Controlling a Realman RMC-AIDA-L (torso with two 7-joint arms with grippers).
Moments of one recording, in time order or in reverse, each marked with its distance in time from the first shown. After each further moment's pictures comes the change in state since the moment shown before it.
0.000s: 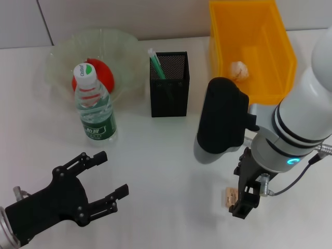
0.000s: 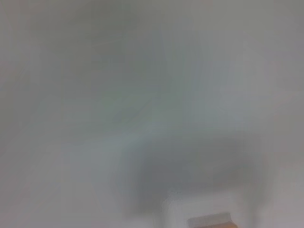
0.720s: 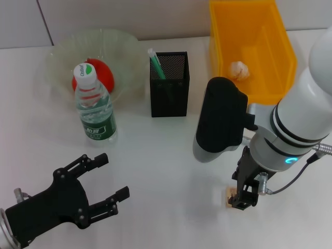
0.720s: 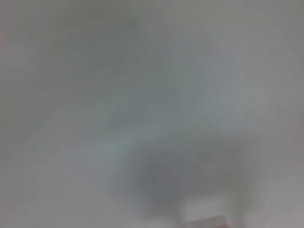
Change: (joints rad) left arm 0.003 0.000 0.000 0.000 0.008 0.008 -0.014; right arm 0.003 -0.001 -0.002 0.018 -0.001 0.021 0.003
